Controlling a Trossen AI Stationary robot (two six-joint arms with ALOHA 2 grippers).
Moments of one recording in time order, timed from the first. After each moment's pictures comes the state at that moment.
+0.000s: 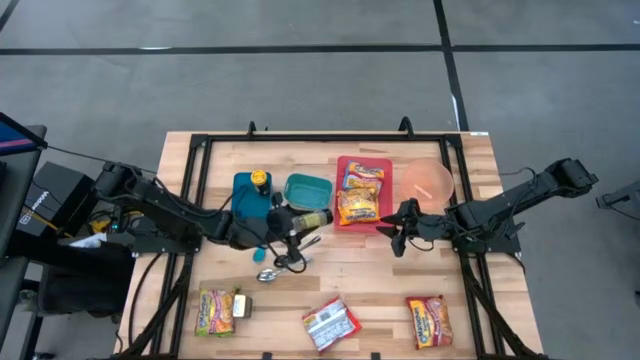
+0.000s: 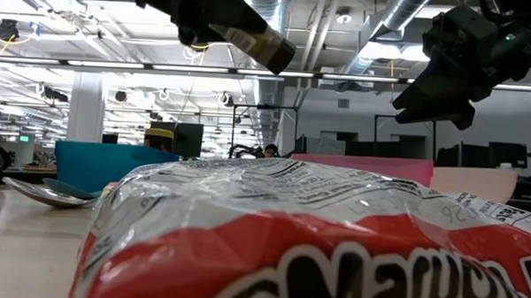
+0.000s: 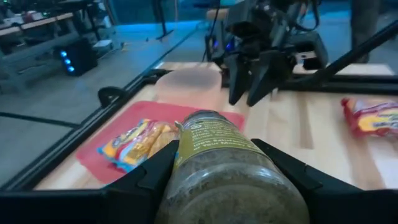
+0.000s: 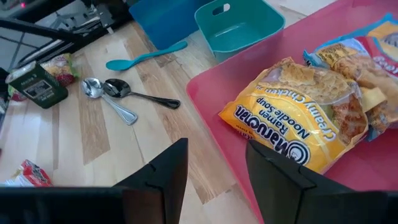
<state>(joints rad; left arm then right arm) -0.30 1.41 0.74 0.42 -0.65 -0.05 0.33 0.97 0.39 -0.01 0.52 0.71</state>
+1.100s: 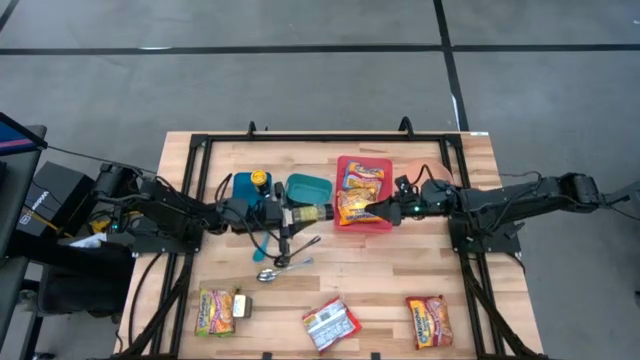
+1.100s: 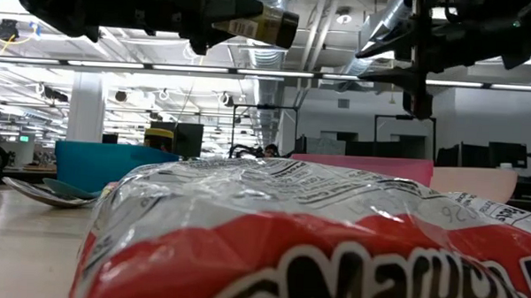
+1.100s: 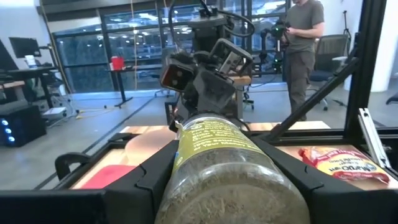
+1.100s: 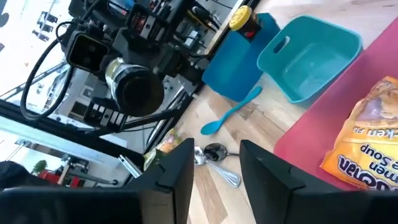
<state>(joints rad) -0.14 1.41 0.52 0.98 -0.28 0.11 -0.03 0.97 0.39 0.35 0.04 0.97</state>
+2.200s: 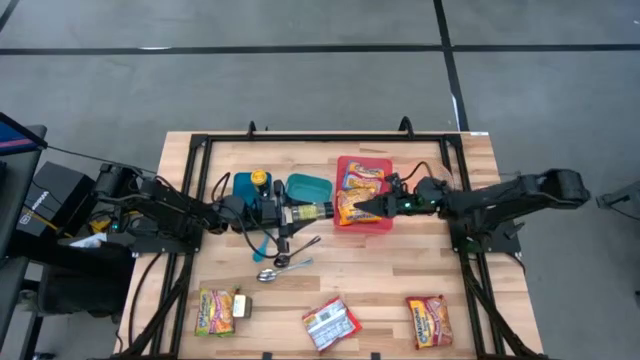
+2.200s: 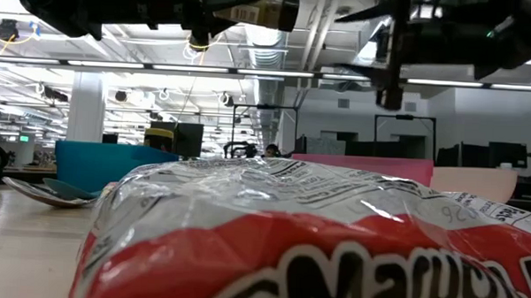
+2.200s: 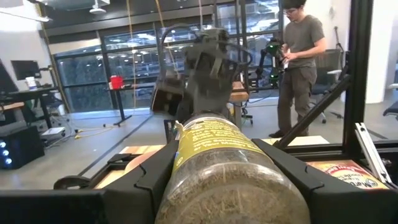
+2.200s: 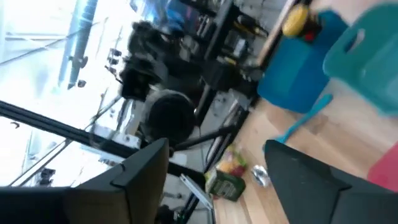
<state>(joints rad) -0.14 1.41 0.52 1.05 -0.24 0.15 -0.06 1.20 0.39 0.80 -0.07 1.16</state>
